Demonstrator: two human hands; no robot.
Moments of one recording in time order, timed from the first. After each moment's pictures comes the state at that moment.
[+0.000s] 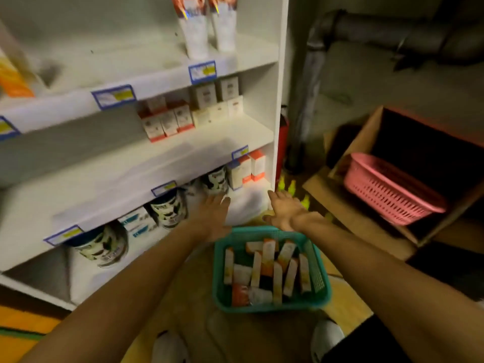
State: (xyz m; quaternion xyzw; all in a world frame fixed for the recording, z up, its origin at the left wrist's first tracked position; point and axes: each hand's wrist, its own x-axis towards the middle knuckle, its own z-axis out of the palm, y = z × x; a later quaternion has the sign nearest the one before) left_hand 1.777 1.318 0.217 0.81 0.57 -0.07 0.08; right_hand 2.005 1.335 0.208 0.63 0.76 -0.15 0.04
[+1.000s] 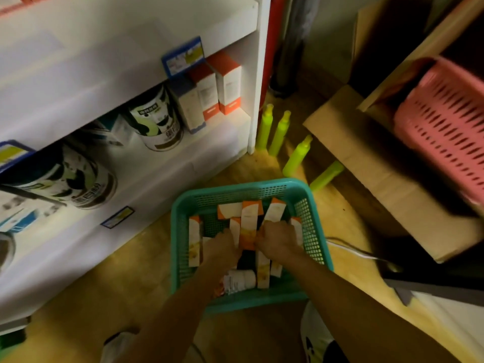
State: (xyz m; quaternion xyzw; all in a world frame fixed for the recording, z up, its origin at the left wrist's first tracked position) left_hand 1.877 1.345 -0.102 0.62 0.69 -0.13 0.35; right_hand 2.026 1.344 -0.074 0.73 0.58 -0.34 0.10
